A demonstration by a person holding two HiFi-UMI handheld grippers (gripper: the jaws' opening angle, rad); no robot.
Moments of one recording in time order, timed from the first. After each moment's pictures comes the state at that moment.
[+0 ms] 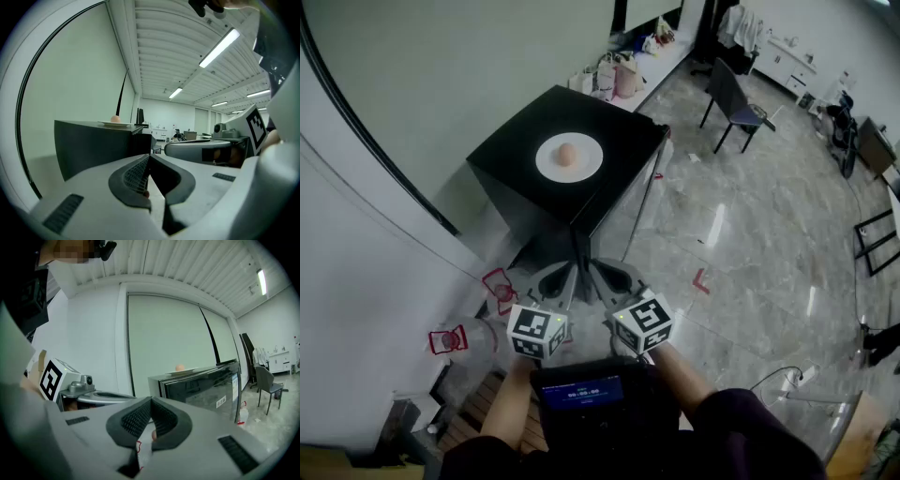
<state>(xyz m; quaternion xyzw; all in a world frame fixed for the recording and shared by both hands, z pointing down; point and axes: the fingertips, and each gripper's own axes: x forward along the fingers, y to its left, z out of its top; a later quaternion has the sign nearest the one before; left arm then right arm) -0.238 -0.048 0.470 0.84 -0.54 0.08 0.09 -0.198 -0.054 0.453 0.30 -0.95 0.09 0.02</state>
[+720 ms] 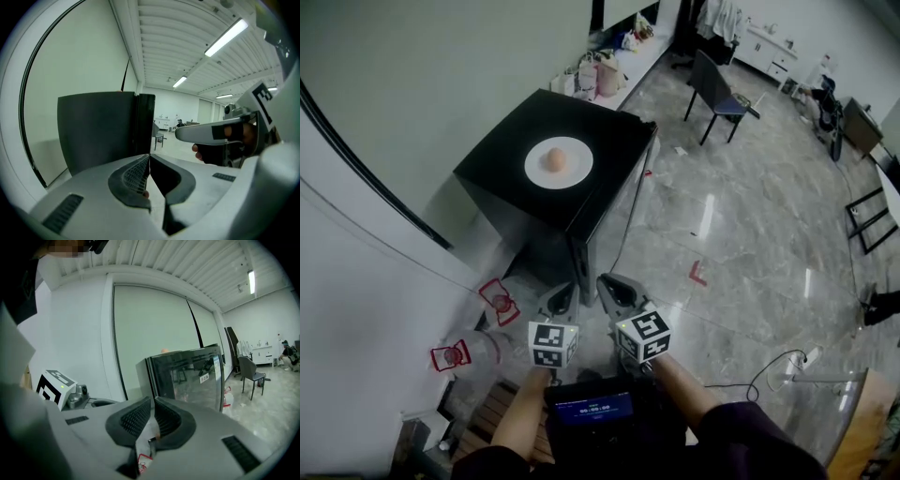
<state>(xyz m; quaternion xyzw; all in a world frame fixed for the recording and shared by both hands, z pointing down) -0.239 -0.041 0.559 0.82 -0.55 0.13 0.13 -0.179 -0.049 0.512 0.37 -0.92 0.14 0.07</state>
